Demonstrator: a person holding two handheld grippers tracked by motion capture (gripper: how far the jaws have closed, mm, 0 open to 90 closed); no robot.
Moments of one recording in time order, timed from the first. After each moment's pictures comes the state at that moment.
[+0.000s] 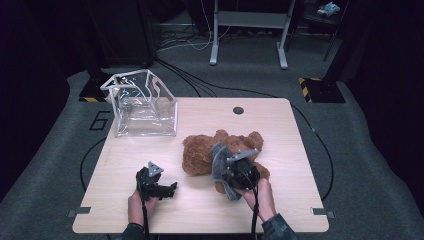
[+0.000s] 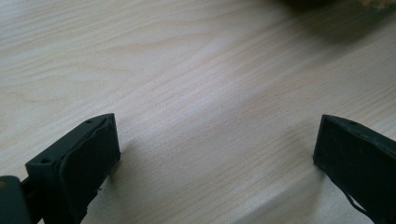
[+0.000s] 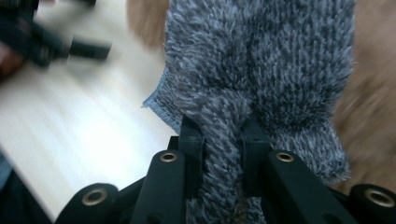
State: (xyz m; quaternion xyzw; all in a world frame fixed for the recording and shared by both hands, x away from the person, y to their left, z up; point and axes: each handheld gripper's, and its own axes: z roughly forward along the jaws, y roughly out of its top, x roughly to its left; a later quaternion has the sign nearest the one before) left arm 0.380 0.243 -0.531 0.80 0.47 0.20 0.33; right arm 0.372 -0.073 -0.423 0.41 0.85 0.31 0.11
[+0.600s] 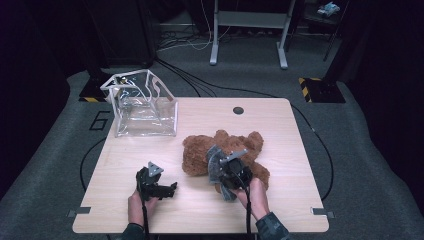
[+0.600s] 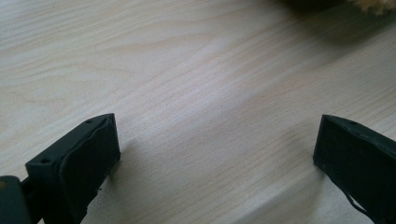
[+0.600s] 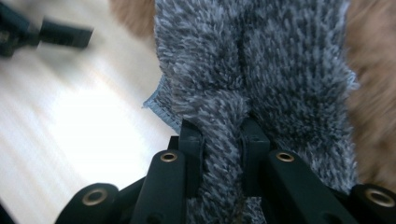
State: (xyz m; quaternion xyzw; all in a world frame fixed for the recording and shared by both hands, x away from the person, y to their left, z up) left arm 0.380 0.243 -0.531 0.80 0.47 0.20 0.33; right arm 0.378 -0.056 -0.446 0.41 0.87 0.28 0.10
